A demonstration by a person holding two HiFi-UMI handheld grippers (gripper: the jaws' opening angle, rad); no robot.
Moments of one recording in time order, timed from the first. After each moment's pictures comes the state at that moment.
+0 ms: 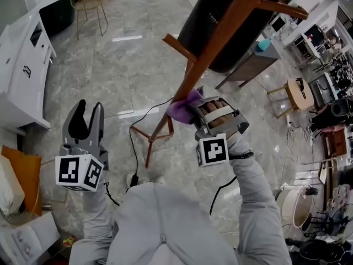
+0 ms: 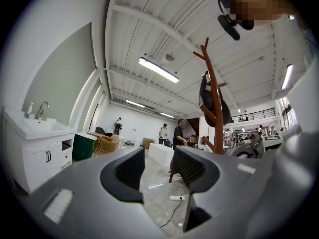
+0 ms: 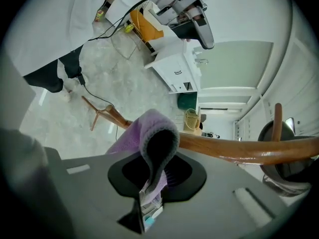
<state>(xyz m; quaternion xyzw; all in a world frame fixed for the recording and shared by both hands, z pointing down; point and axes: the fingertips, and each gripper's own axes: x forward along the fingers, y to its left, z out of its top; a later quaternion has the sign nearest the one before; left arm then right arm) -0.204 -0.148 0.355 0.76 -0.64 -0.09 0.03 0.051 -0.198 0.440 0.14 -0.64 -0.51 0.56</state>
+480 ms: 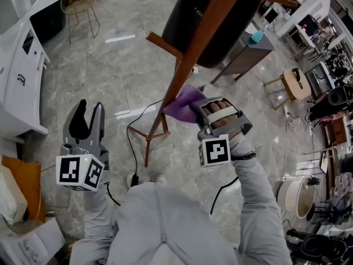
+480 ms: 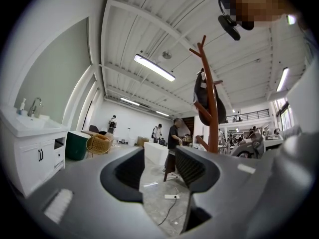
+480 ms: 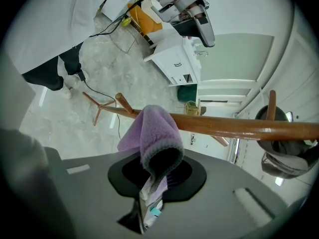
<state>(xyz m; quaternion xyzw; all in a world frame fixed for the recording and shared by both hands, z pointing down) -0.181 -0.162 0.355 0.78 -0.62 -0.08 0.04 0.086 -0.197 0.438 0.17 -0.62 -0.49 0.59</state>
